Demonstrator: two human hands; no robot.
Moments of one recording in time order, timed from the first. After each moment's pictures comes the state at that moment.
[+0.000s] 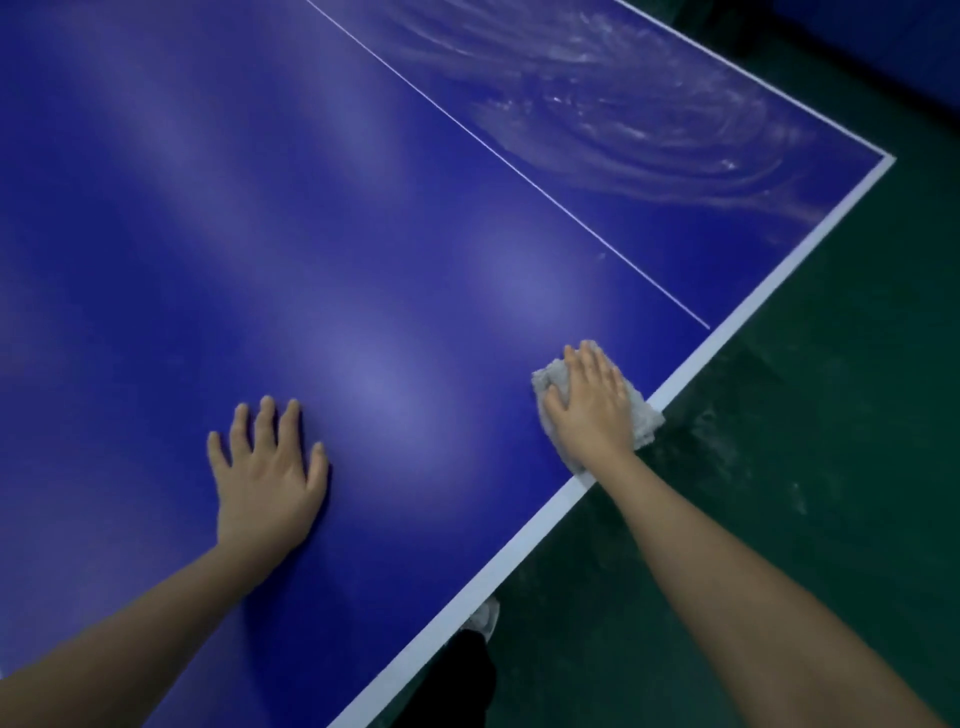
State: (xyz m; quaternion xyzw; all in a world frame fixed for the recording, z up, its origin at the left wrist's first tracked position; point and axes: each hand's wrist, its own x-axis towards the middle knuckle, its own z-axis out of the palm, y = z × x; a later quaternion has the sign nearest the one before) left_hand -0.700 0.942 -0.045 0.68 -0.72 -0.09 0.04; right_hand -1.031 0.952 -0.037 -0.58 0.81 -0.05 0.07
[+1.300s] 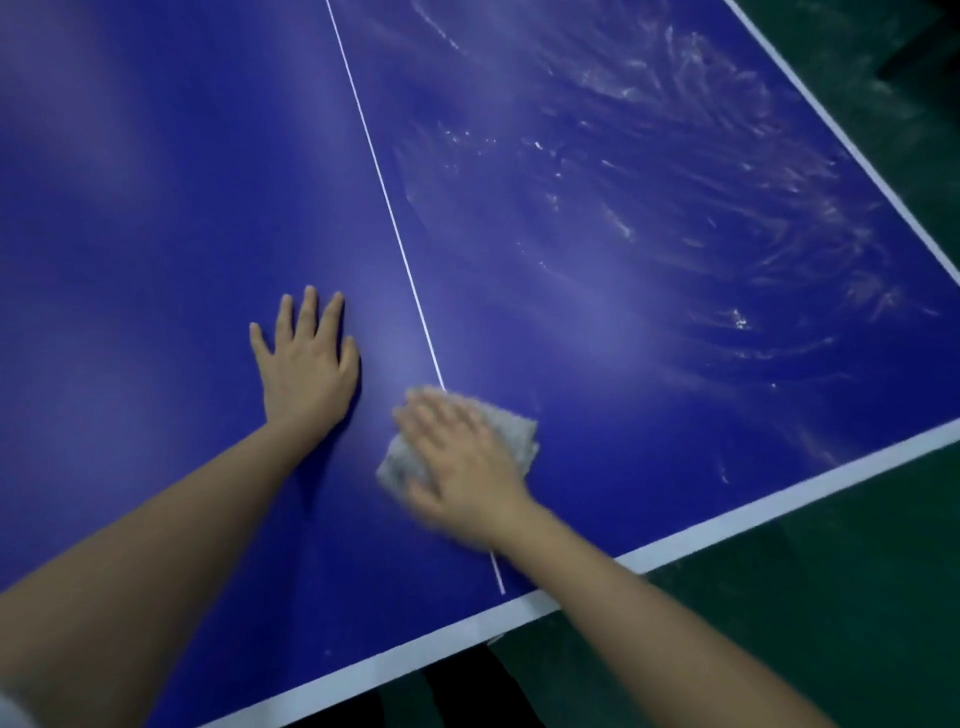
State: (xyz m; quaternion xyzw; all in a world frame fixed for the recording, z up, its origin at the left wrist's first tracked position) left_hand -1.063 0.706 -0.048 0.80 -0.58 -0.10 0.09; right_hand -1.260 0.758 -0.036 -0.90 0.40 -0.05 0.17
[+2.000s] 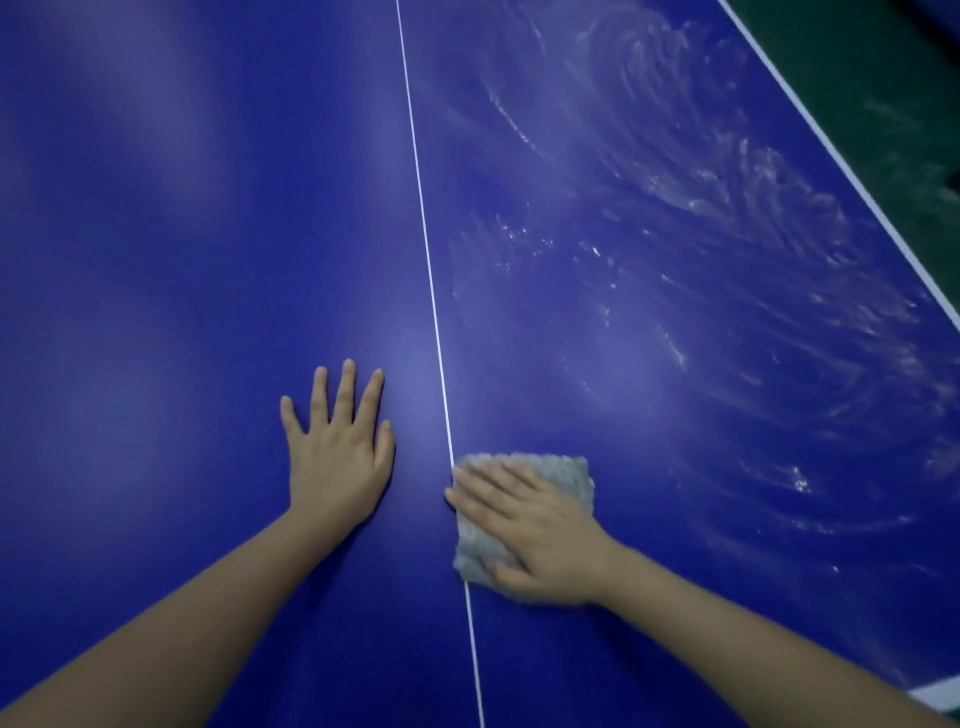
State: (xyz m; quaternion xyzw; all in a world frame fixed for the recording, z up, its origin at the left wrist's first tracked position) left_hand -1.072 0.680 -0.046 0.81 -0.57 -0.09 0.03; right_hand -1.310 0.649 -0.030 -0.98 0.19 0.04 0.10
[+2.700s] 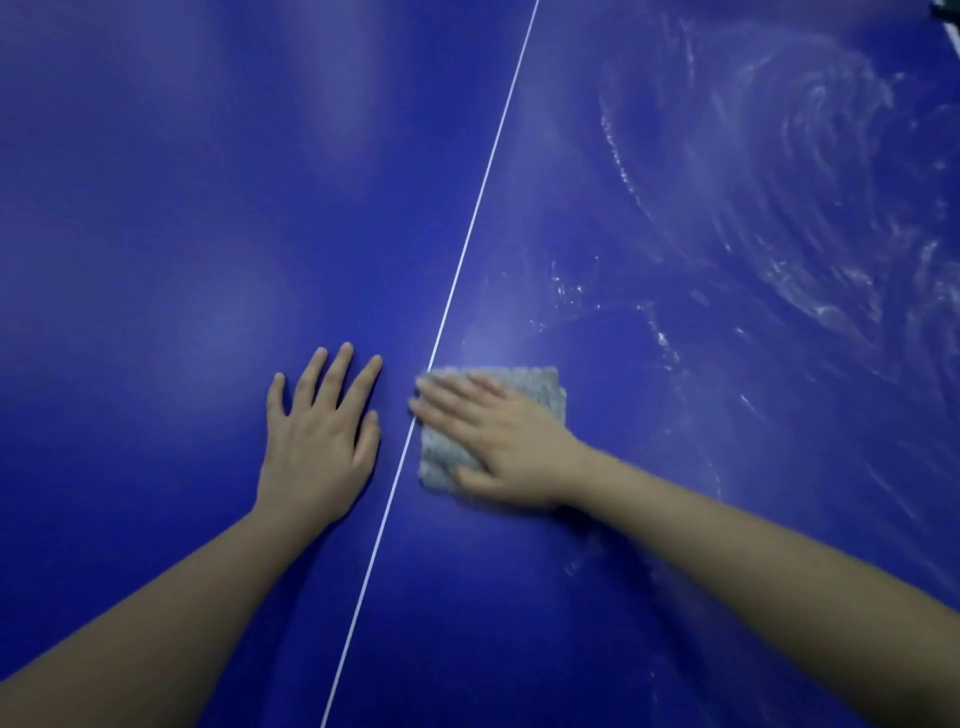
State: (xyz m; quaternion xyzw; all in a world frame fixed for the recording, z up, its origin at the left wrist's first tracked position) left_hand -1.099 0.613 -0.042 0.88 -0.46 -0.07 0.06; right_hand -1.246 0.454 -0.036 -0.99 -0.01 0.06 0.10
